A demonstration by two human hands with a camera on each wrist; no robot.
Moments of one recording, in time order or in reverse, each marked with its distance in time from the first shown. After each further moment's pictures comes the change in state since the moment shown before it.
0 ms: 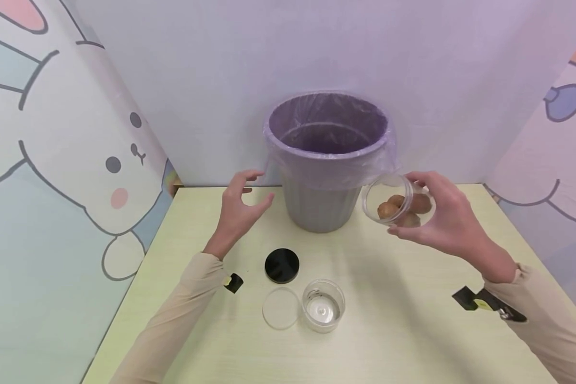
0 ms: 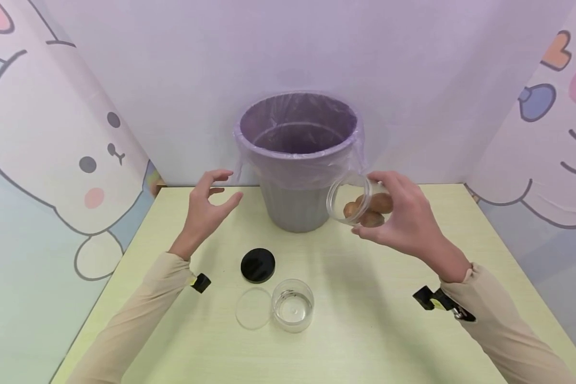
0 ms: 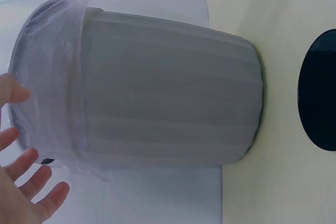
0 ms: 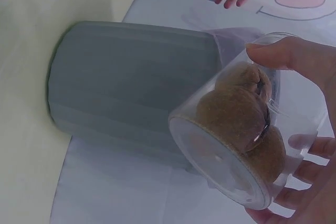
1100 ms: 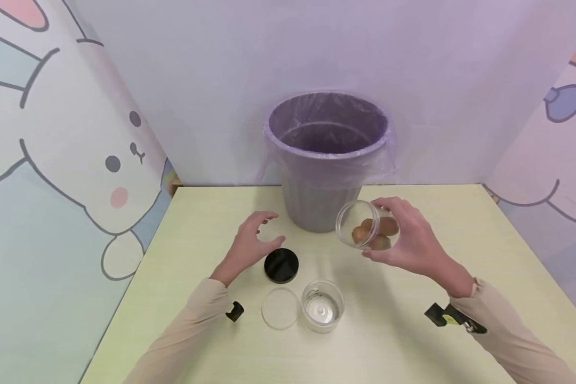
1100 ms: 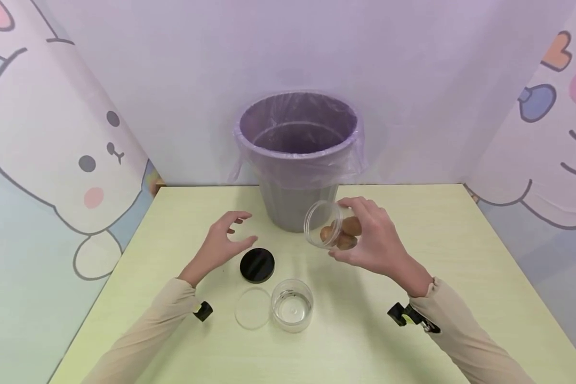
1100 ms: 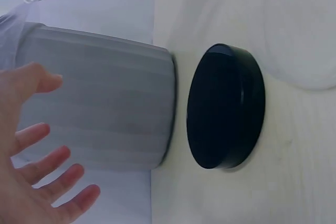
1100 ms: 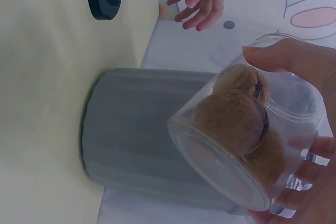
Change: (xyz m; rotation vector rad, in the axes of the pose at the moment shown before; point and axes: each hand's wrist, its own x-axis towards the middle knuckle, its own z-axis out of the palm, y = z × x) left_hand -0.065 -0.026 0.020 0.095 -0.342 -0.237; right_hand -0.024 -0.005 0.050 0.061 -0.090 0.014
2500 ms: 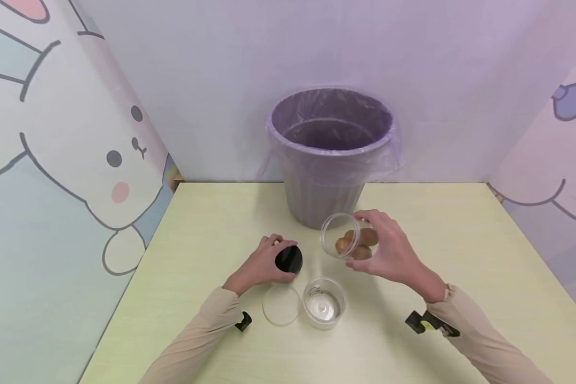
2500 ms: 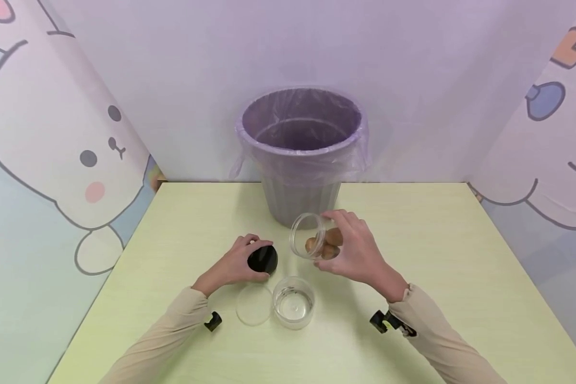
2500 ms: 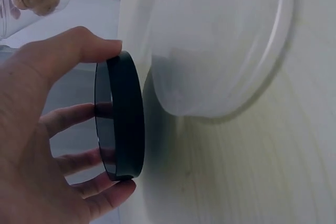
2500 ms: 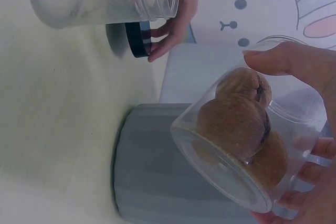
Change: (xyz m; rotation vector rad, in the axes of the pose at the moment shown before) left_hand -0.028 -0.017 0.038 0.276 -0.374 -0.013; right_hand -0.011 -0.005 0.043 0.063 -0.053 0.044
